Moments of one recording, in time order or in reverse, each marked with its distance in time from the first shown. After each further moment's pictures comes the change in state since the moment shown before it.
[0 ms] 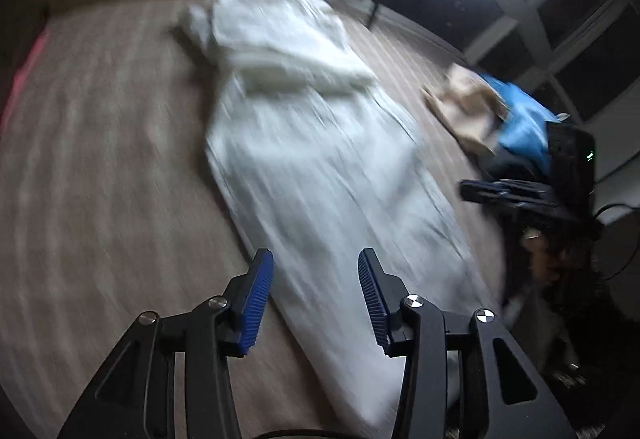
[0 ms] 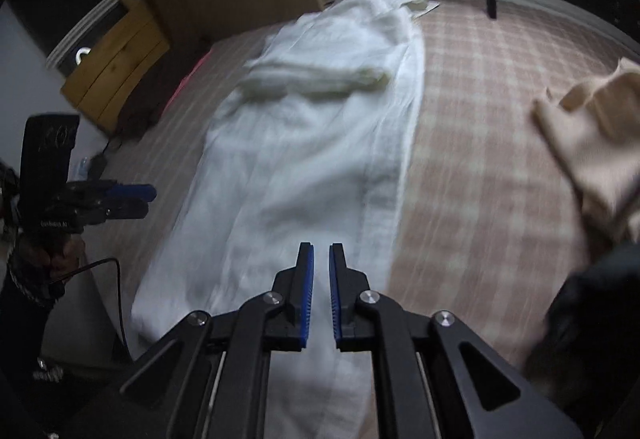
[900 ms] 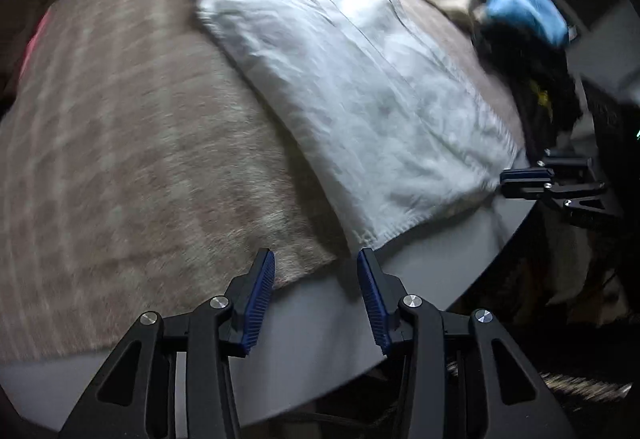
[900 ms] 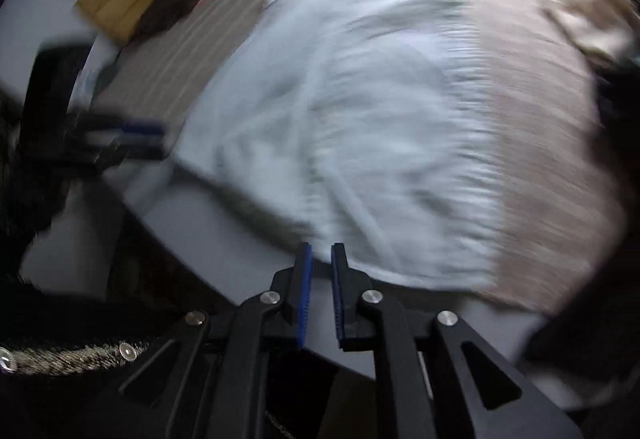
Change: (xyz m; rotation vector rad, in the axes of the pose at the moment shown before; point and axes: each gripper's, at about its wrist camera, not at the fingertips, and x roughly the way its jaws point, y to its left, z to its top) left arm -0.026 -0.013 -0.101 0.141 0.109 0.123; right arm -0.017 0.067 -0.117 0.036 0.123 -0.098
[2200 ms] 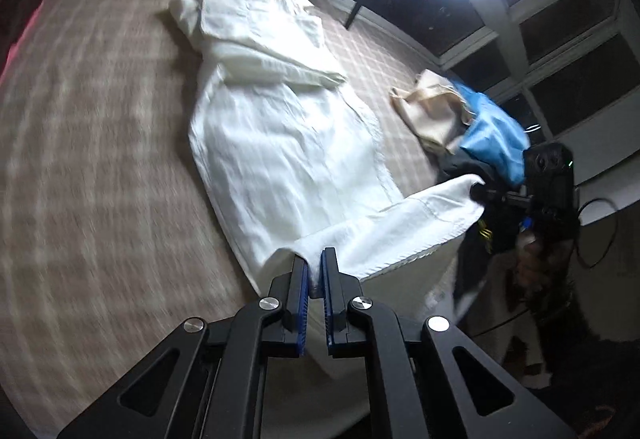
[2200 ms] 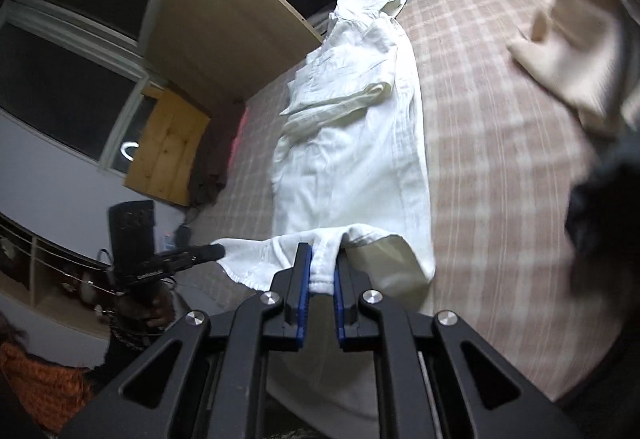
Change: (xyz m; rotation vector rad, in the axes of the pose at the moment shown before) left arm -0.008 0.024 0.116 -0.101 -0.088 -0.234; right arm -0.033 -0.101 0.120 0.286 -0.183 0.394
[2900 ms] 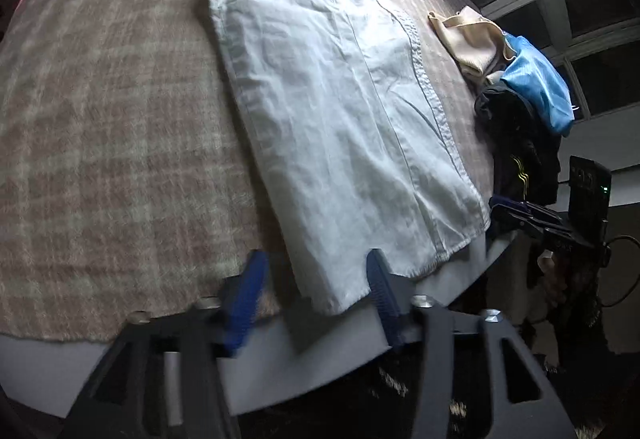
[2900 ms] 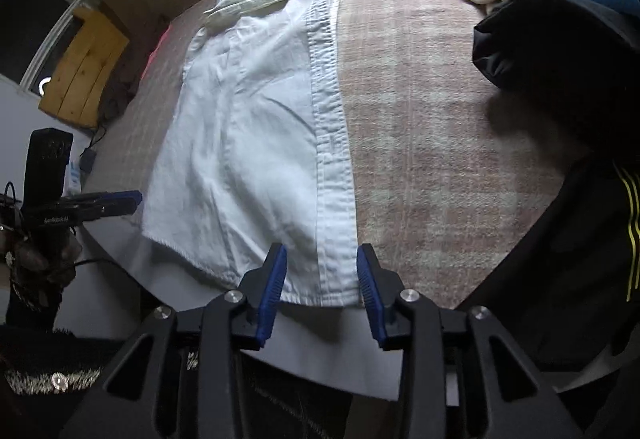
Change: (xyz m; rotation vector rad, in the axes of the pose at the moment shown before) left arm 0.038 -0.010 -0.072 -0.085 0.209 0.102; right arm 0.002 -0.008 -0.111 -0.052 0.139 -0.384
